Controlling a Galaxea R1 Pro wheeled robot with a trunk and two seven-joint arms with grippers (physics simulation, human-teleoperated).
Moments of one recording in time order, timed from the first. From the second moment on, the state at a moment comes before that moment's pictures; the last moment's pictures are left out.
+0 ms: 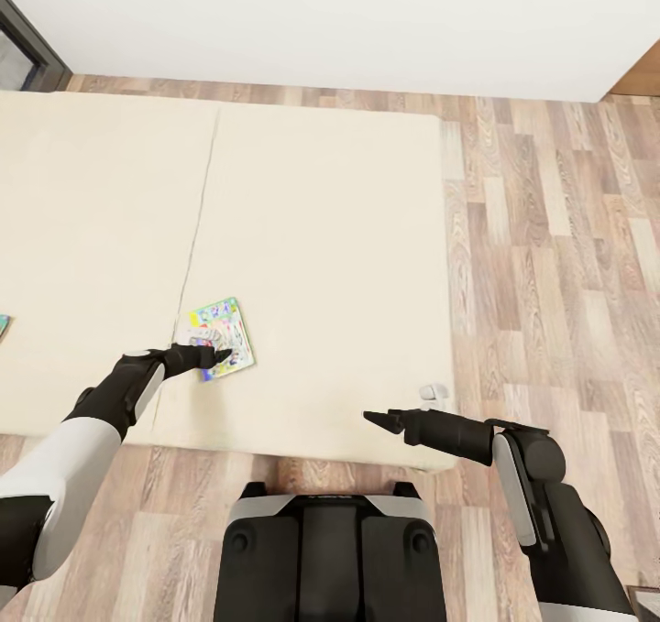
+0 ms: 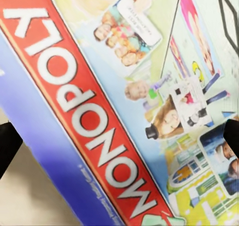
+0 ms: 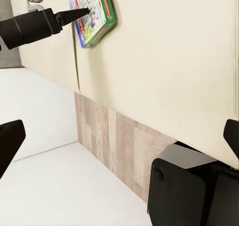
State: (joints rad) left arm -1.02 0.21 -0.02 -0.57 -0.01 0.33 -0.41; right arm -0.44 0.01 -0.12 -1.55 -0.10 1.00 0.90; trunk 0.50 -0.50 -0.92
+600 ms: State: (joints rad) left arm -1.02 0.21 -0.02 -0.57 -0.01 0.33 -0.40; right arm -0.44 0.01 -0.12 -1.55 -0.10 1.00 0.90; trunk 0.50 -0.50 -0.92
